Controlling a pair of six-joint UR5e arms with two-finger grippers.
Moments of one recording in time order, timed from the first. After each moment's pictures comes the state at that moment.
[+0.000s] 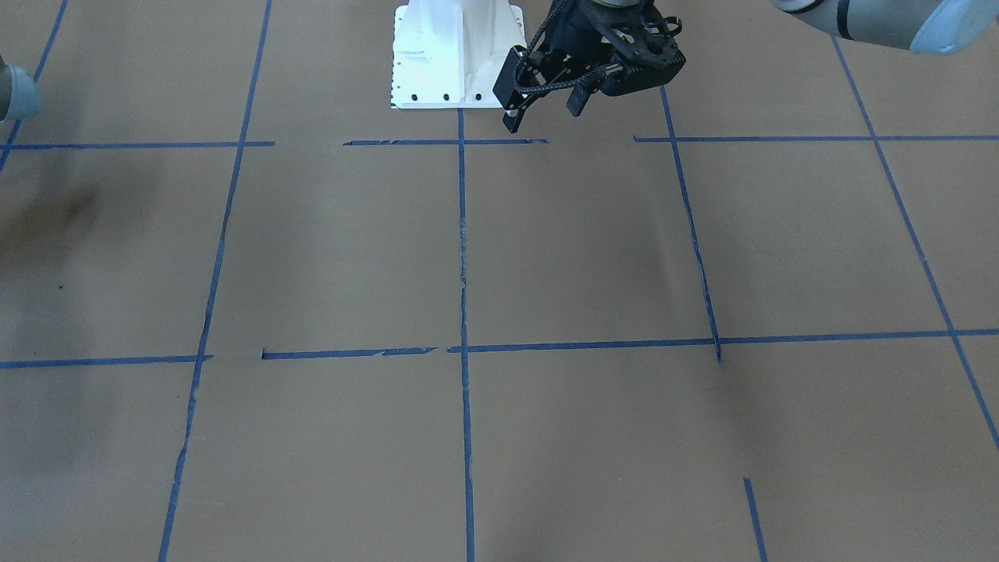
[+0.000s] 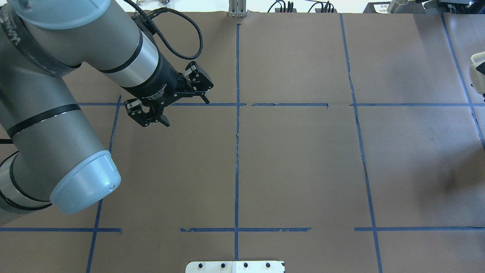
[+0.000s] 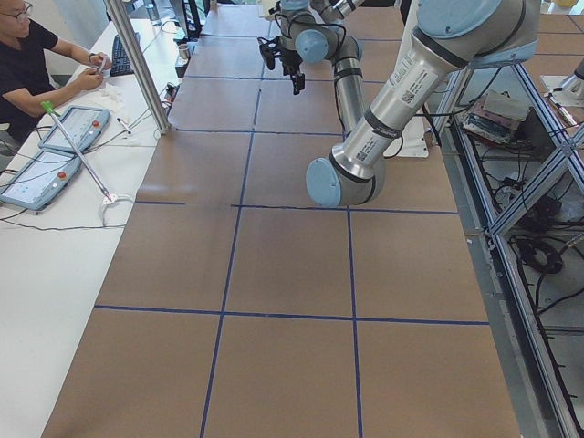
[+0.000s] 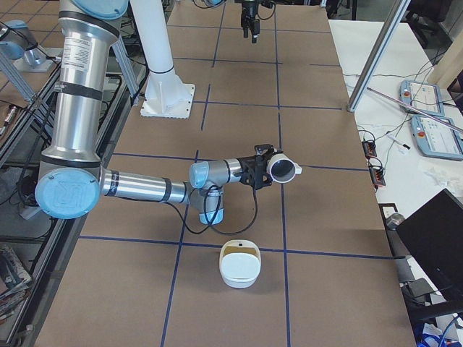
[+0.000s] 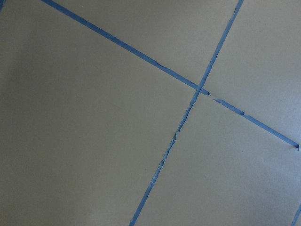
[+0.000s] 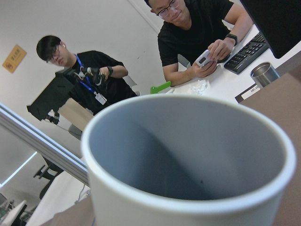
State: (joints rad) left arm -0.72 -2.32 -2.05 -1.27 -2.11 -1.61; right arm 0.88 -1.71 1.51 0.25 1.44 1.44
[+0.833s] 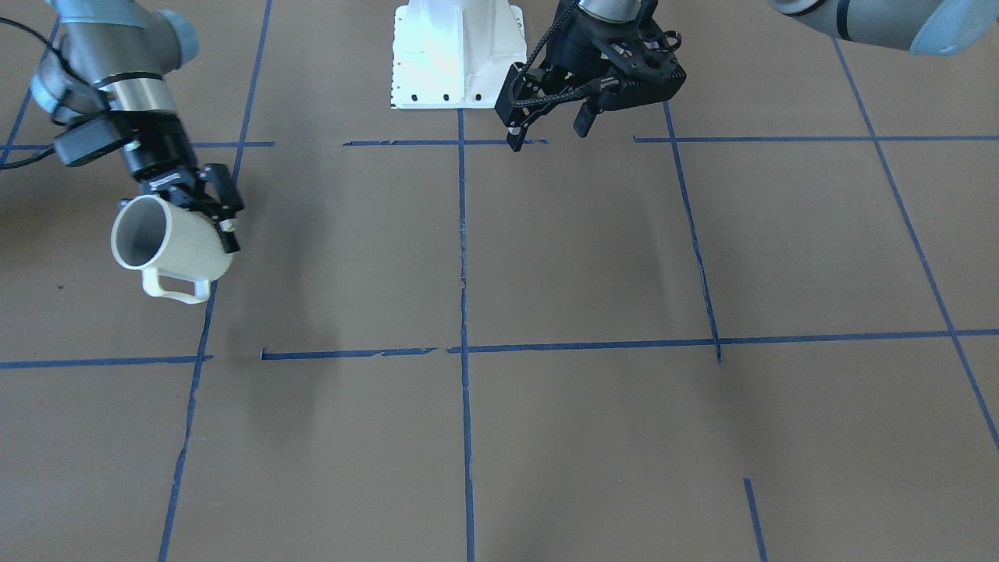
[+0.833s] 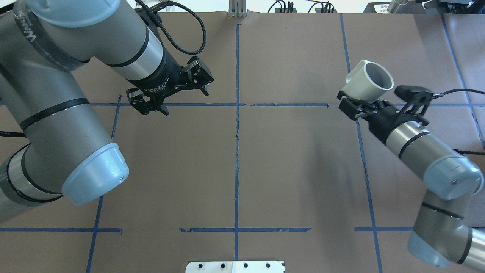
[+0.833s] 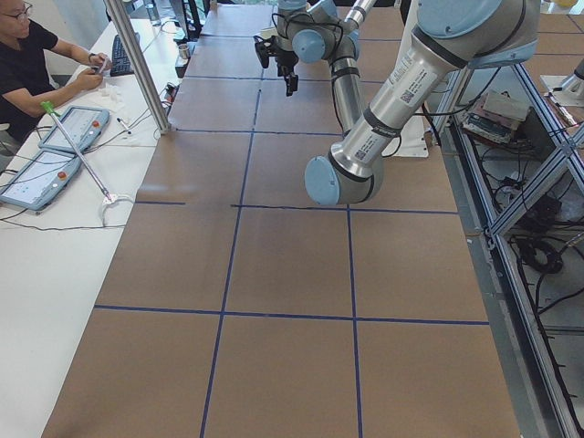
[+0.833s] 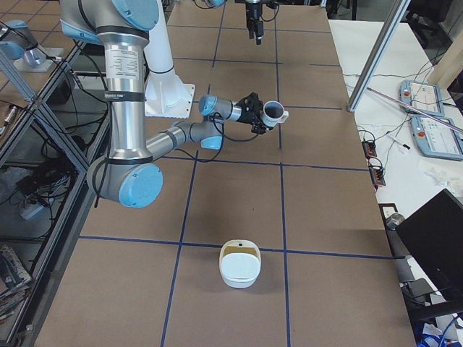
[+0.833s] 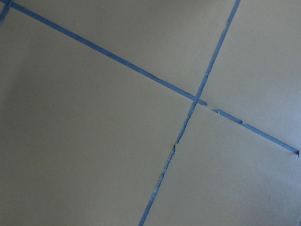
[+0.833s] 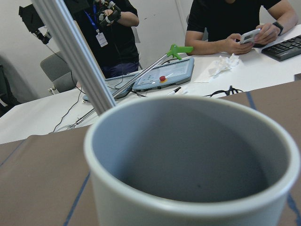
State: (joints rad) left arm -0.73 -2.35 -1.99 -1.28 -2.05 -1.53; right arm 0.43 -1.50 1.86 -0.55 0.99 1.18
